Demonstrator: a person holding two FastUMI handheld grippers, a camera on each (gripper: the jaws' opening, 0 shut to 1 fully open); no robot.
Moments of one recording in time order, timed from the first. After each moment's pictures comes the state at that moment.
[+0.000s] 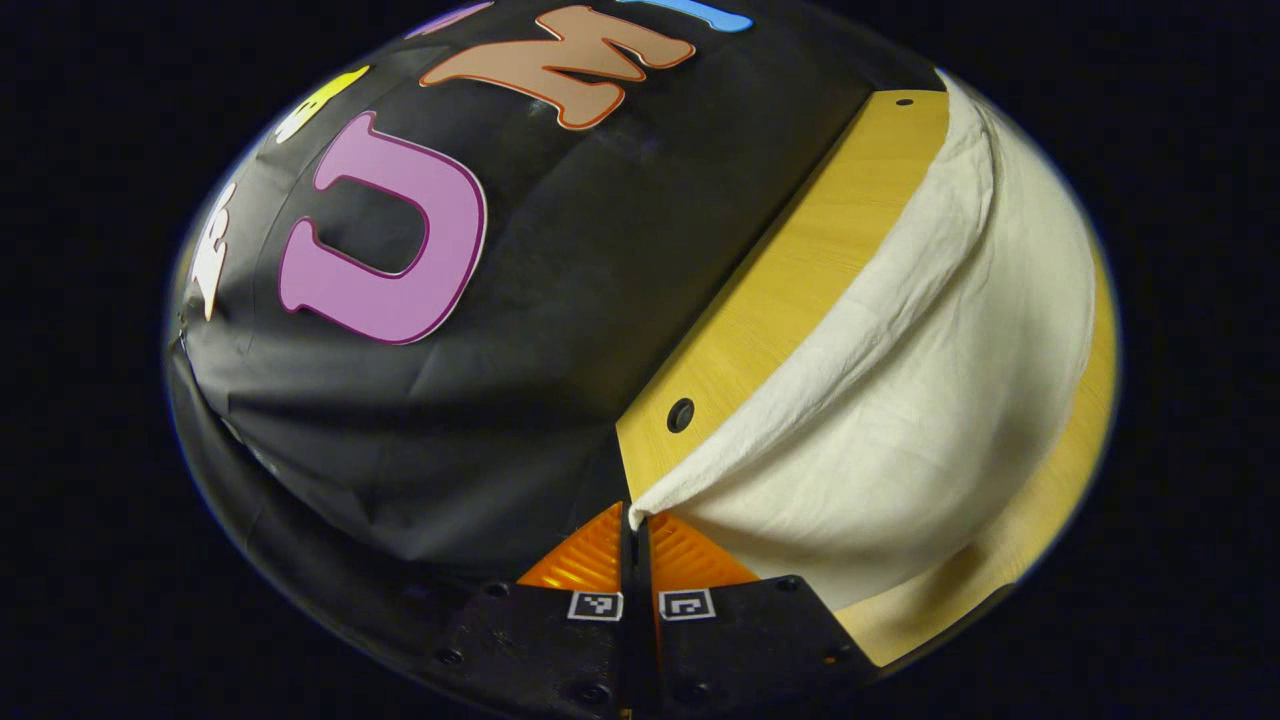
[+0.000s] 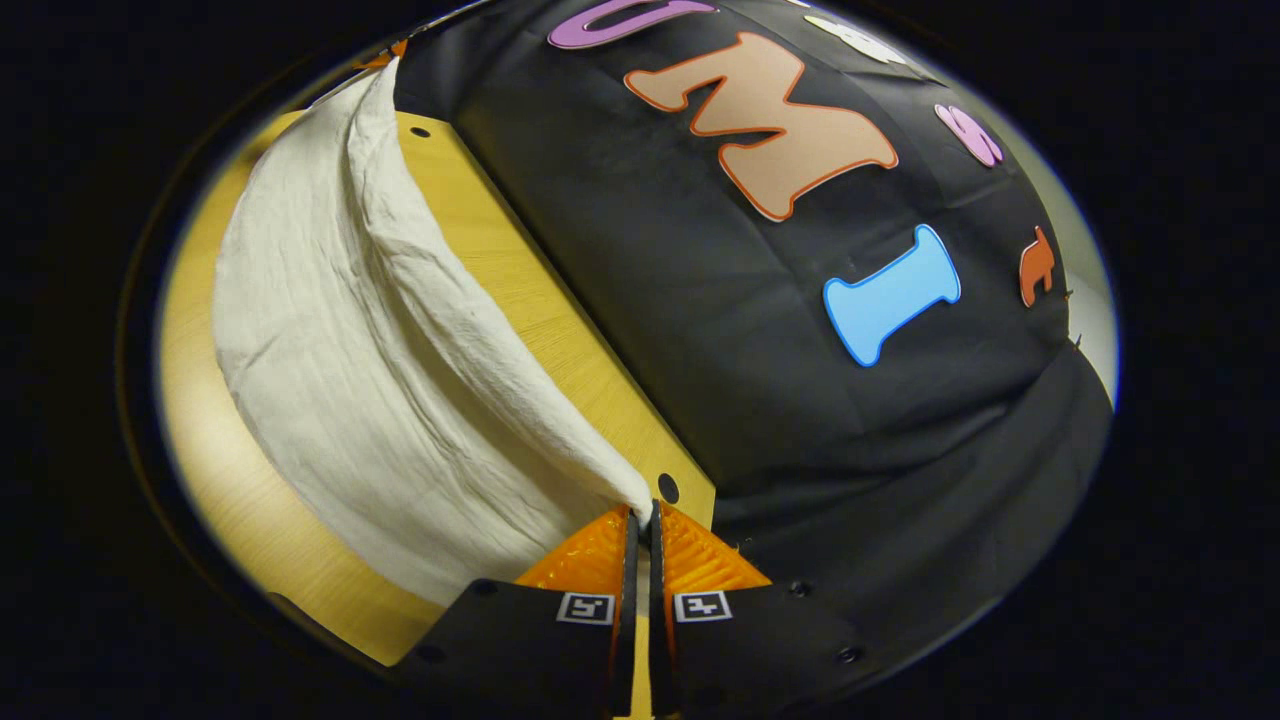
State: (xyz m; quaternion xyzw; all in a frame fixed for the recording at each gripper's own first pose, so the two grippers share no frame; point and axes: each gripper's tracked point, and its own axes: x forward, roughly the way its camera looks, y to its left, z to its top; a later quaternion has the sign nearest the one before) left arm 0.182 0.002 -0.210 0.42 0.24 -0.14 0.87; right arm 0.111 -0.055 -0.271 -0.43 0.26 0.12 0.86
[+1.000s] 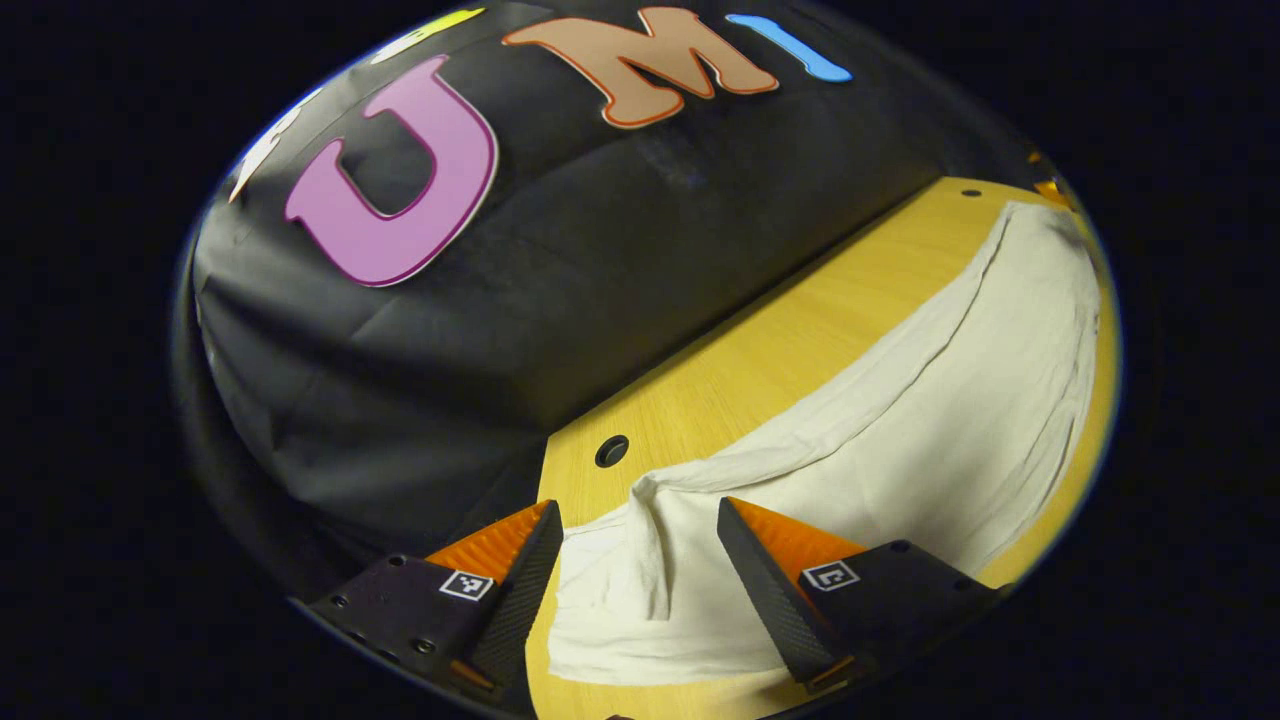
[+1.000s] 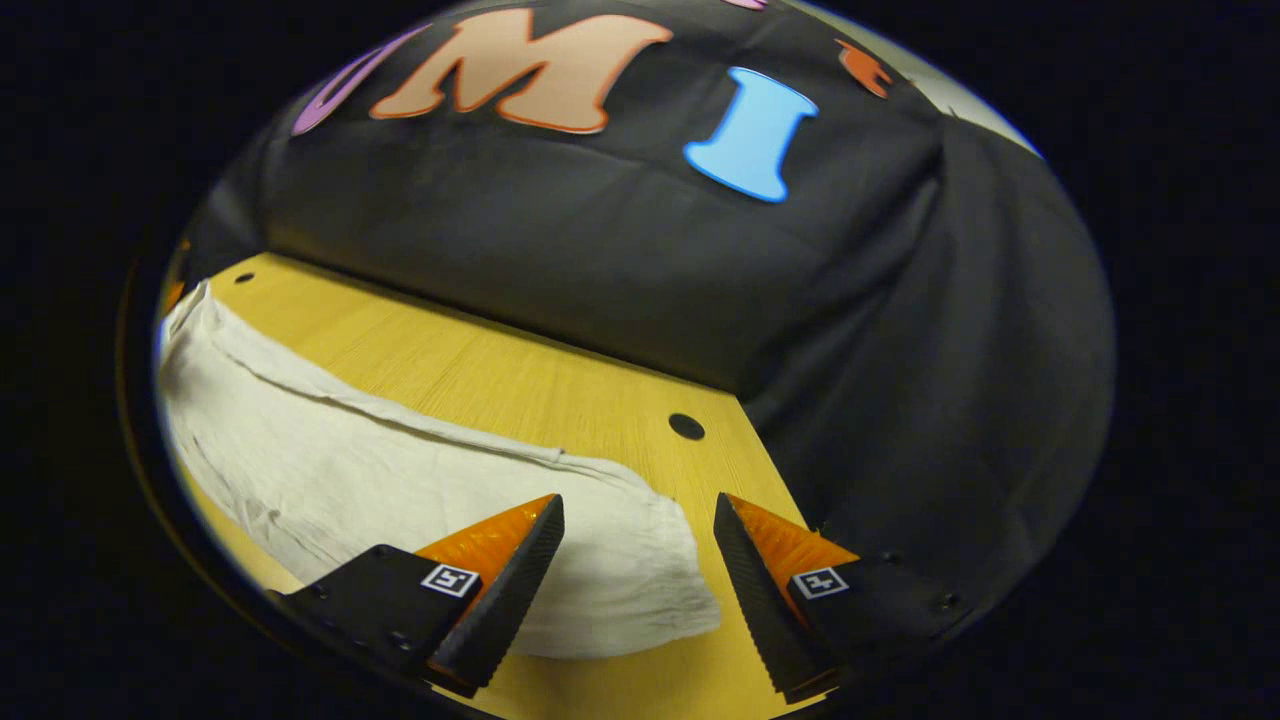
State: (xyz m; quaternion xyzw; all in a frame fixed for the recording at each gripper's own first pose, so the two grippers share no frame) left arm 0.173 -0.056 -0.232 0.22 0.23 -0.14 0.94; right arm 0.104 -0.105 -0.311 -0.12 0.33 -0.06 0.93
